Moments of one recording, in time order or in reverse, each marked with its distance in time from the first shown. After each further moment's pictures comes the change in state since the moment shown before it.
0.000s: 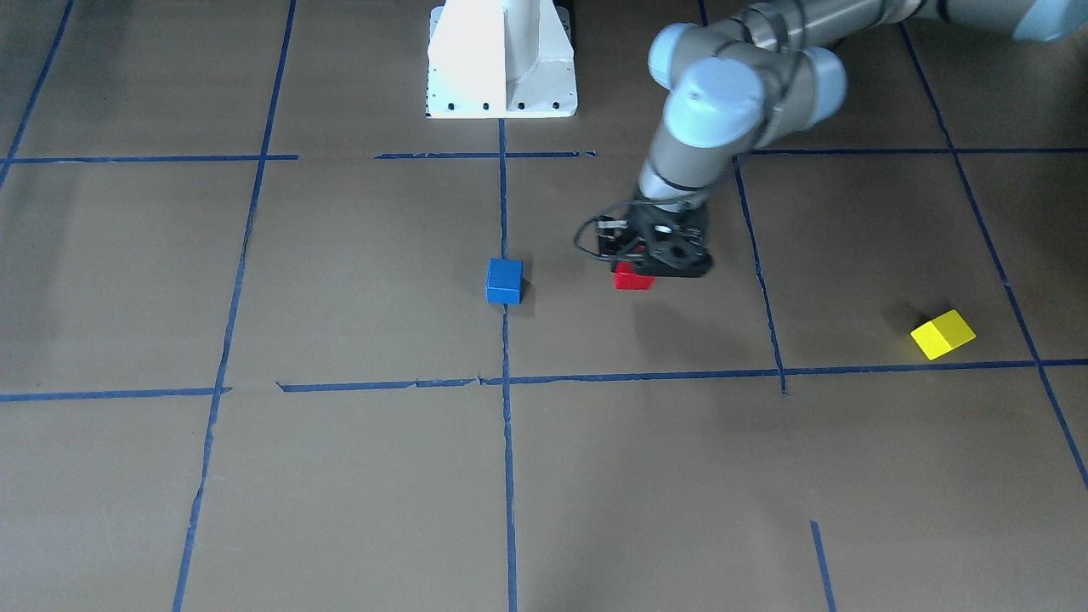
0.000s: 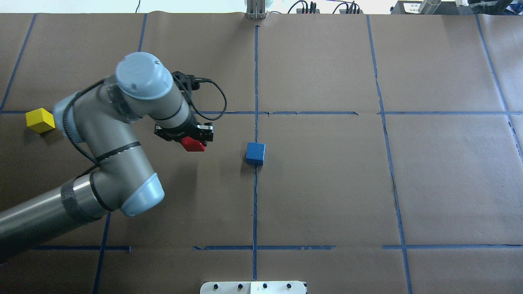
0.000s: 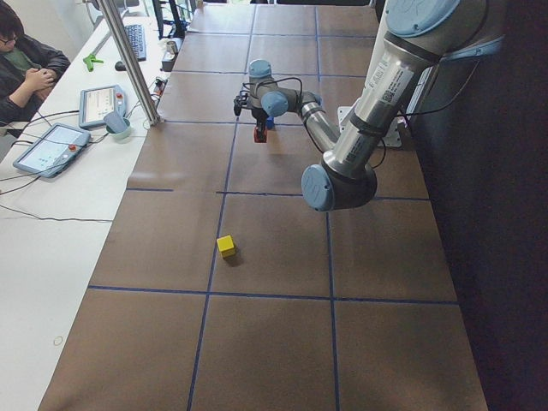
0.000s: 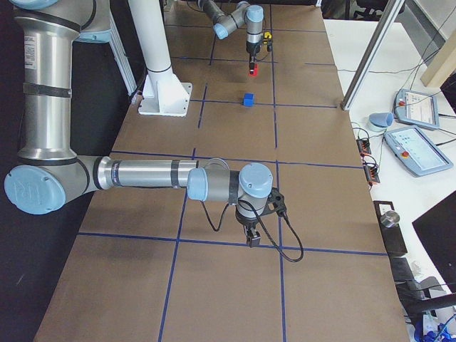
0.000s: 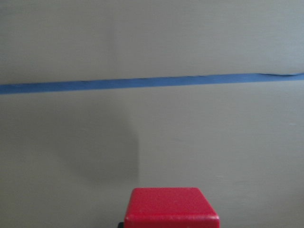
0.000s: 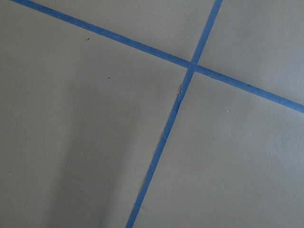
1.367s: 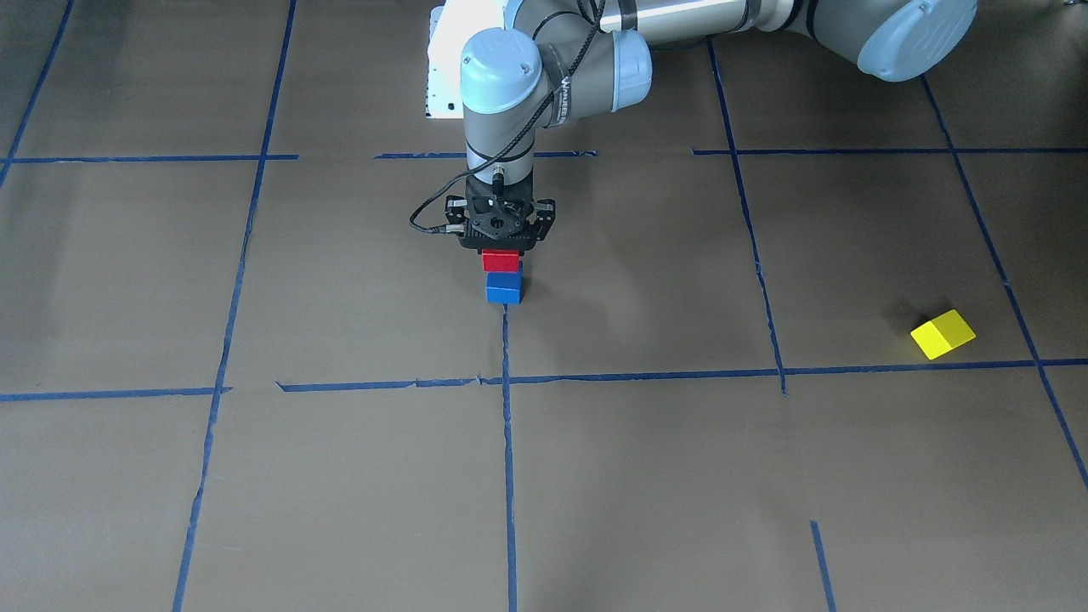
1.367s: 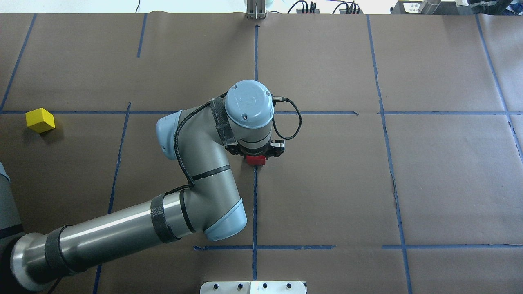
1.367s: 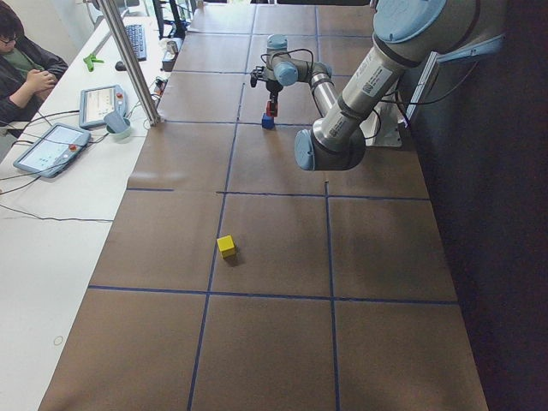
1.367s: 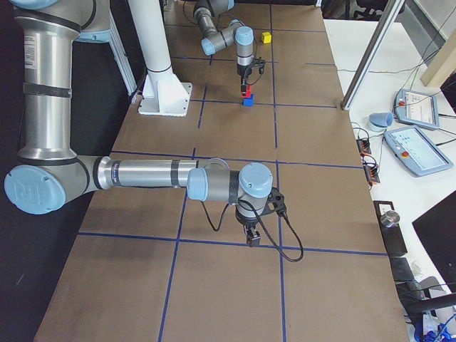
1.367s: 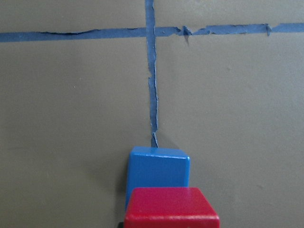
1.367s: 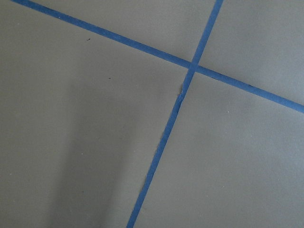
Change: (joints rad) left arm 0.113 -0.240 0.202 0.017 0.111 -0.033; right arm 0.000 0.000 0.000 0.000 0.002 0.000
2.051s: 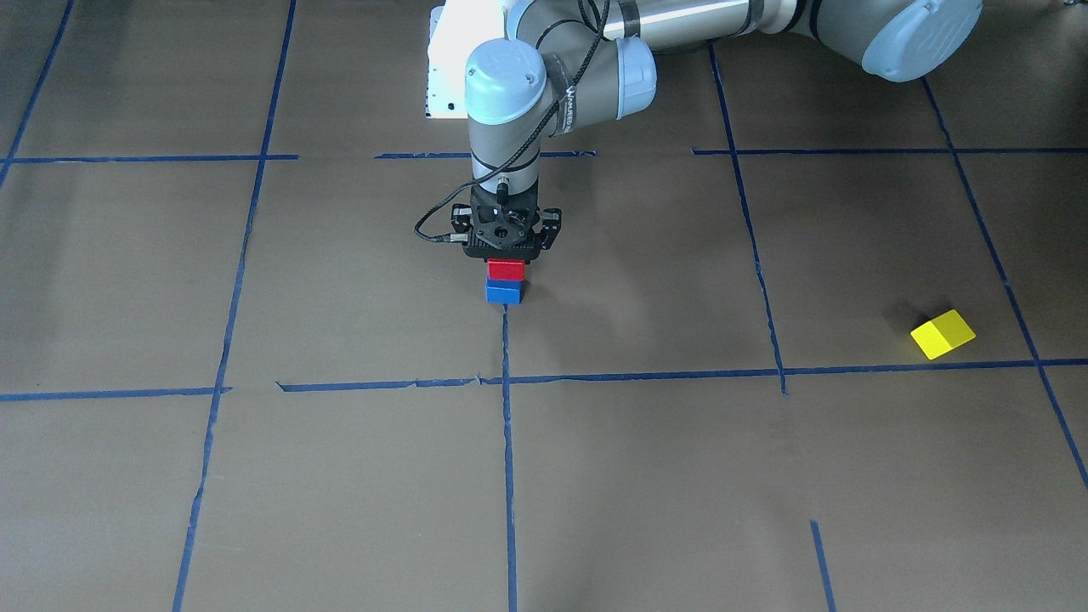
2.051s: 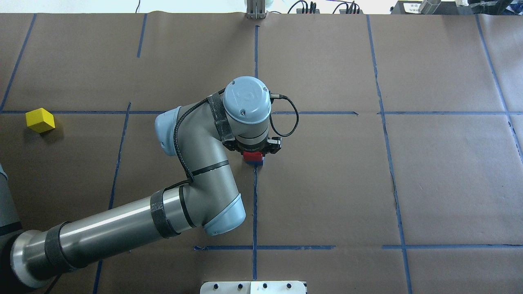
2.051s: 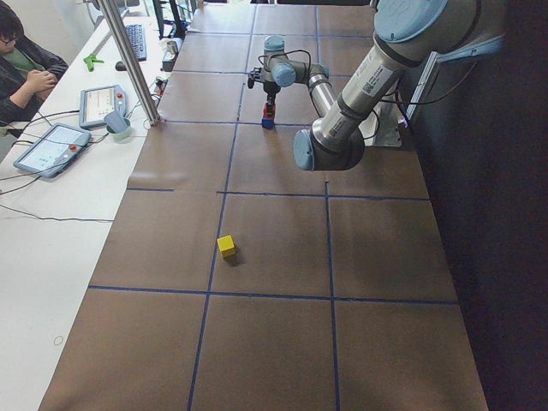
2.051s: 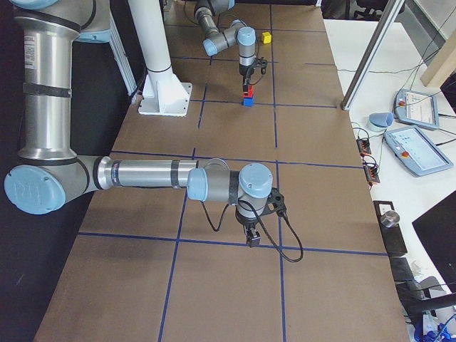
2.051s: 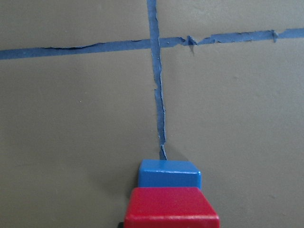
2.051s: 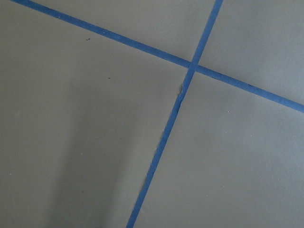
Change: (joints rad) left arm -0.010 -0.001 0.015 -0.002 0.000 0.020; right arm 0.000 0.000 -0.001 0.000 0.000 0.000
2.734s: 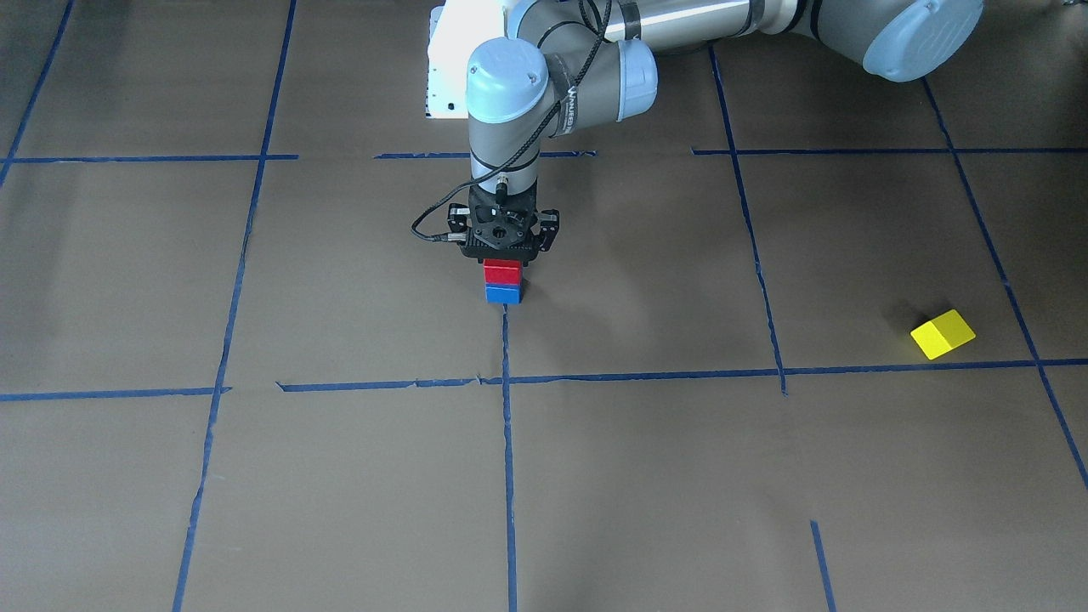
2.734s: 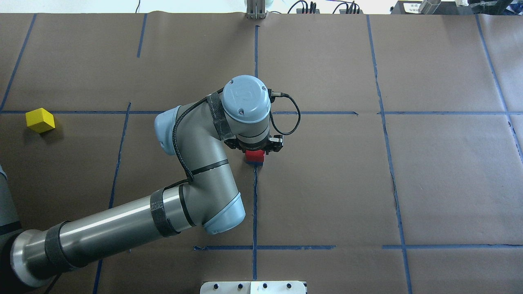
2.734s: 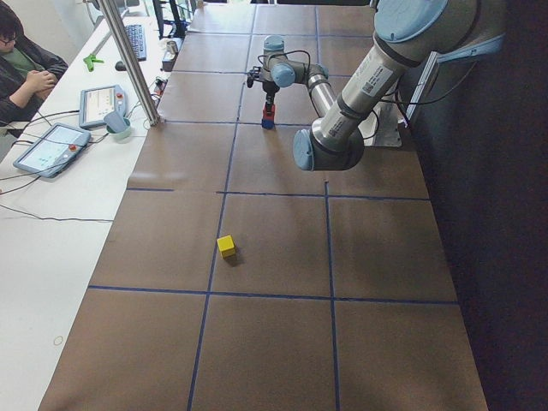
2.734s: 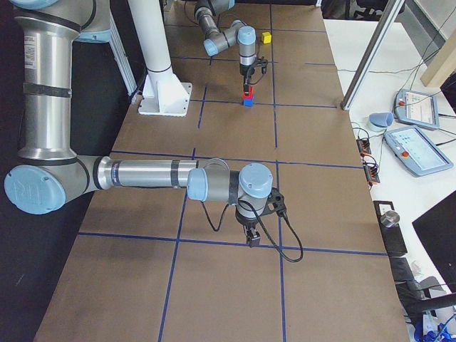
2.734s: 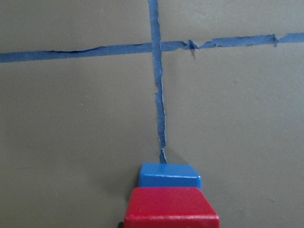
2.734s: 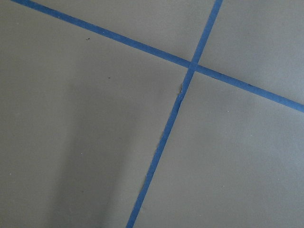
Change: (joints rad) left arm -0.002 0.001 0.017 -0.064 0.004 0.000; right arm 0.000 0.000 0.000 0.000 0.000 0.000
